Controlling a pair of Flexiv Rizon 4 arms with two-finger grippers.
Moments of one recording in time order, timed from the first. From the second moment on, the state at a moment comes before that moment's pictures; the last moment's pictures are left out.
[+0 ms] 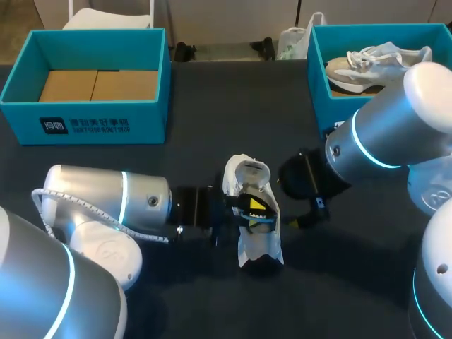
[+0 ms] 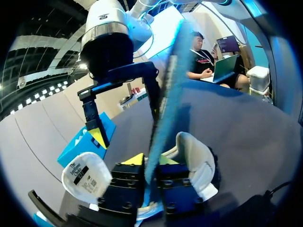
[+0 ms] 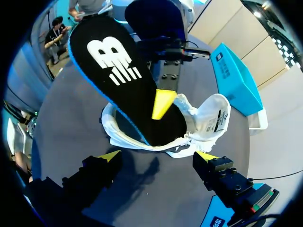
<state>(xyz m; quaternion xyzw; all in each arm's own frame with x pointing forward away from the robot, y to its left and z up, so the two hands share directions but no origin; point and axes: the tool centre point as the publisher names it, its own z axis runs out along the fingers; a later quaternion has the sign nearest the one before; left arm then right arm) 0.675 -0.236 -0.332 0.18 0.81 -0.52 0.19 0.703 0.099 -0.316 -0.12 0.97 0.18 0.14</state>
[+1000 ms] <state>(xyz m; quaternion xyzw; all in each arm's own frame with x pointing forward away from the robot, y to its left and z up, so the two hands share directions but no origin) 0.686 -0.243 -0.335 0.16 0.81 -0.52 0.21 0.703 0.099 -0.316 -0.12 0.97 0.18 0.14</state>
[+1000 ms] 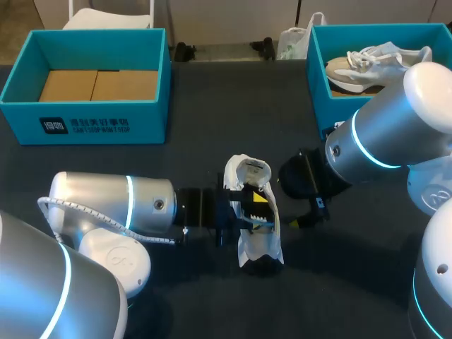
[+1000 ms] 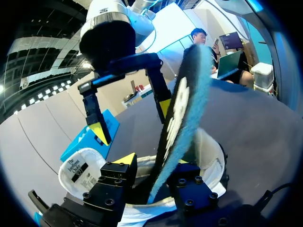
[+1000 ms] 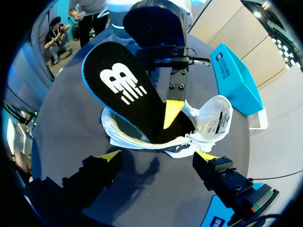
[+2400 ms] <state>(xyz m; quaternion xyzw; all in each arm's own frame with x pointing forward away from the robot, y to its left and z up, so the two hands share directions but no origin) 0.675 -0.236 -0.335 0.20 0.82 -0.50 0.21 0.703 0.099 -0.316 -0.12 0.97 0.18 0.14</state>
